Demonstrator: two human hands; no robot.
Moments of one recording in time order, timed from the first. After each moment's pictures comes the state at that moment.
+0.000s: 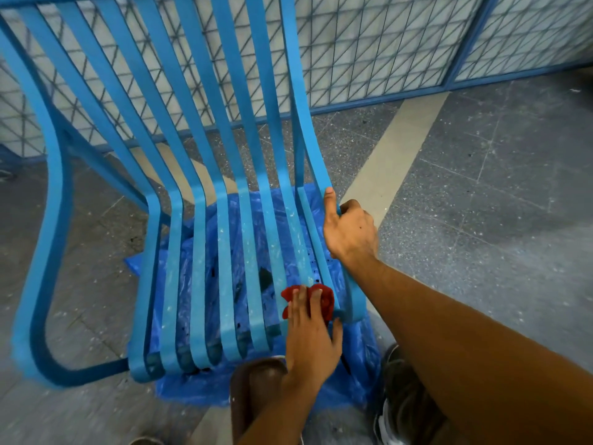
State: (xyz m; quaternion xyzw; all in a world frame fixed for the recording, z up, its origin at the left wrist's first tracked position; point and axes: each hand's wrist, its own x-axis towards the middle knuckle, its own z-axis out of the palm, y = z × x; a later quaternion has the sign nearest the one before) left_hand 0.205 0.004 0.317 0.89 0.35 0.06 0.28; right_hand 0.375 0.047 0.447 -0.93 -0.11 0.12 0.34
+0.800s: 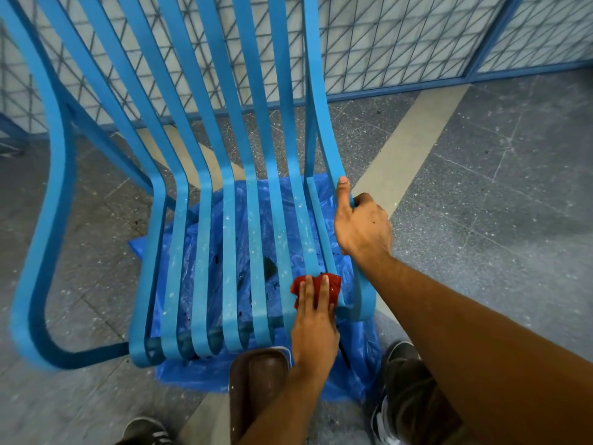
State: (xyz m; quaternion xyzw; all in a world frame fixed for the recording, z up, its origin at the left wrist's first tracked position) left_hand 0.214 0.002 0.296 0.88 0.39 0.06 0.27; right_hand 0.374 0.050 0.447 -0.93 -0.12 0.13 0.33
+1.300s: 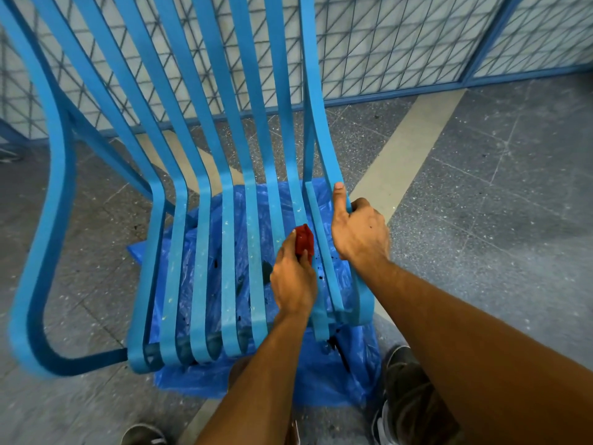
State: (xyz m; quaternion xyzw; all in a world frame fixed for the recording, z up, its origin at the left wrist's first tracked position) left_hand 0.270 0.087 0.353 0.75 0.52 0.18 0.36; right_hand 0.373 0.049 0.452 -0.93 -0.12 0.14 0.32
